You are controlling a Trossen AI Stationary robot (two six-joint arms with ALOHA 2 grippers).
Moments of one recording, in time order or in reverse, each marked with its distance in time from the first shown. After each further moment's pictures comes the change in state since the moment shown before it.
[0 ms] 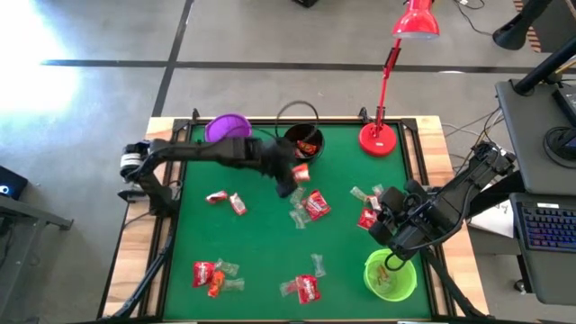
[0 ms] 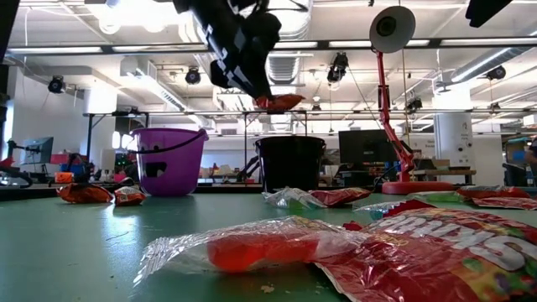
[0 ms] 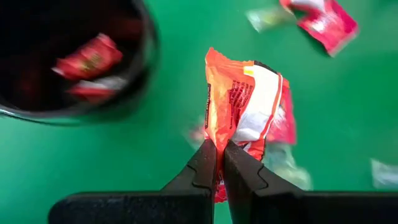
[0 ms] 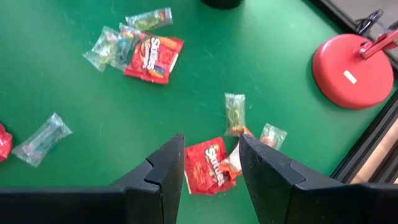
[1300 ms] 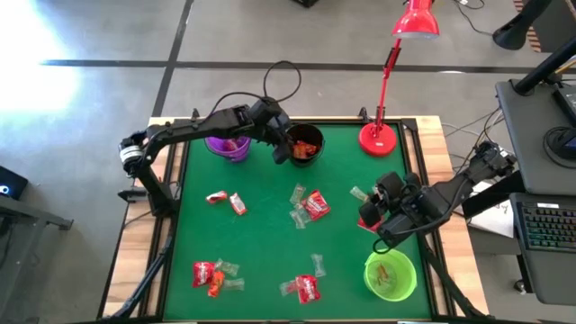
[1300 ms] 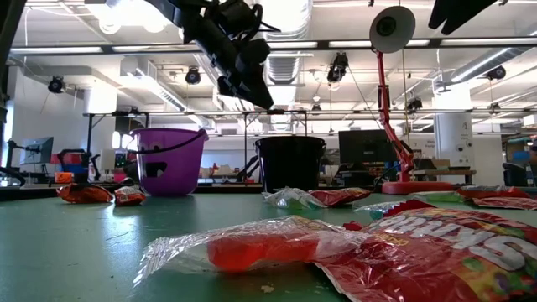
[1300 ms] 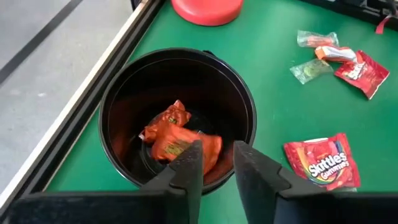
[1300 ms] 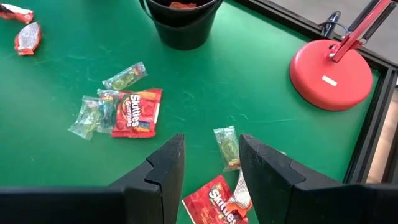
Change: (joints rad) left arm 0.285 0.000 0.000 0.145 0.189 0.296; right arm -0.123 0.000 0.000 0.001 0.111 0.151
